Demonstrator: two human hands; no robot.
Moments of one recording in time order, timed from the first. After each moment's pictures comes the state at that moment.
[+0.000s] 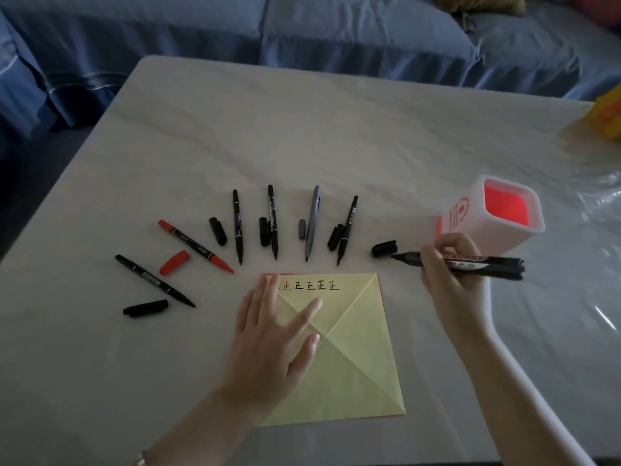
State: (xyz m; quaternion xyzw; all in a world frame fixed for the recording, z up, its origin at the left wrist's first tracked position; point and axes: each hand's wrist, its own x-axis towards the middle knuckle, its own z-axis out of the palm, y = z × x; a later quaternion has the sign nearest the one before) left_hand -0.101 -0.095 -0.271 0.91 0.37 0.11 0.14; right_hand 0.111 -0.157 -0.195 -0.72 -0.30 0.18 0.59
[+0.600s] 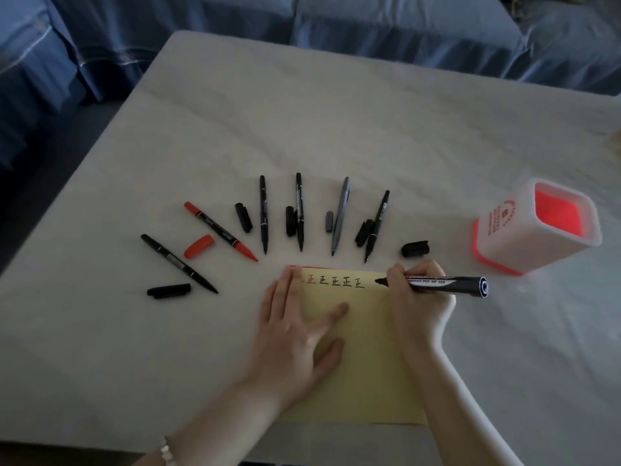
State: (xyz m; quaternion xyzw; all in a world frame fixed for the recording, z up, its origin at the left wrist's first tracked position) left_hand -0.101 -0.095 -0.274 0.91 0.37 0.10 0.16; right_hand 0.065 -0.126 -0.253 -0.78 -0.20 0.12 0.58
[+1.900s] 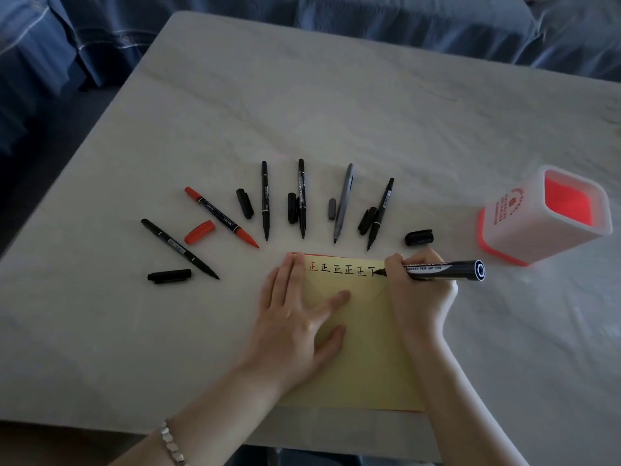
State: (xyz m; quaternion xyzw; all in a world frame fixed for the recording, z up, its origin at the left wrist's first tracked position) left_hand -0.100 -0.093 -0.273 0.91 0.37 0.10 0.16; right_hand 0.063 -0.123 -0.252 -0.80 -0.21 0.11 0.55
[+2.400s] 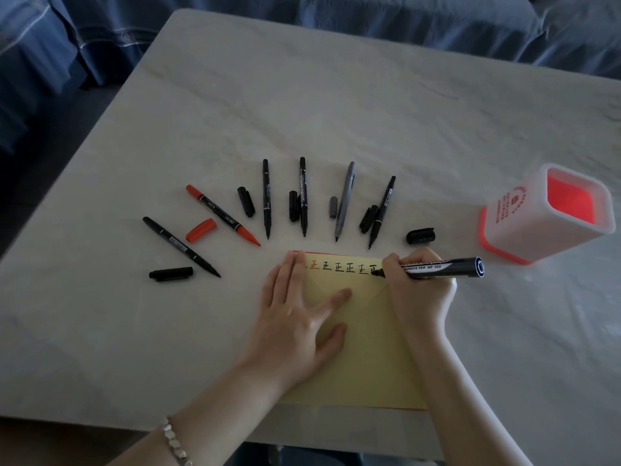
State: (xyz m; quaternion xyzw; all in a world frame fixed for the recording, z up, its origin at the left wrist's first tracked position) left_hand -0.101 -0.093 -0.272 0.91 0.37 0.10 0.15; right_hand 0.062 -0.124 -0.252 -0.79 -0.23 0.13 0.55
